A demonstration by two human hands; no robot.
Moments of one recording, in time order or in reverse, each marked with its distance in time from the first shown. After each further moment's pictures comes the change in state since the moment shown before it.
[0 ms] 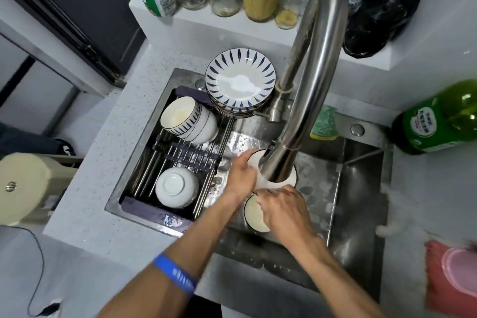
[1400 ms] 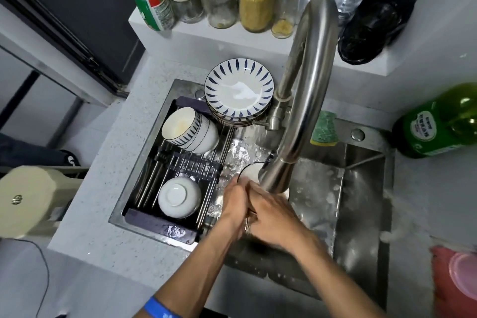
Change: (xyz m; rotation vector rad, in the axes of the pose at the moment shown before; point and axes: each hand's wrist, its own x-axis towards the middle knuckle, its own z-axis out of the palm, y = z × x) left_hand -0.008 -0.025 0.003 -0.602 0.108 -0.297; right_hand 0.015 -0.018 -0.023 0.339 -0.261 0.075
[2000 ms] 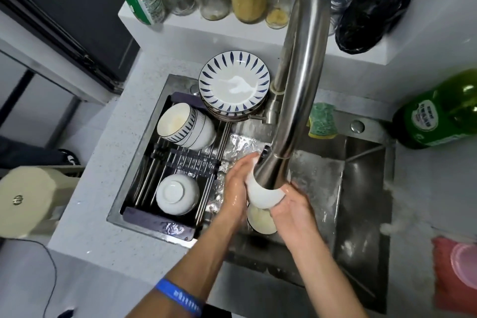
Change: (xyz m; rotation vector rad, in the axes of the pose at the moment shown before) left_hand 0.004 0.010 0.014 -0.006 -0.151 0.106; right_hand 0.004 0.017 0.008 2.099 0.459 0.490
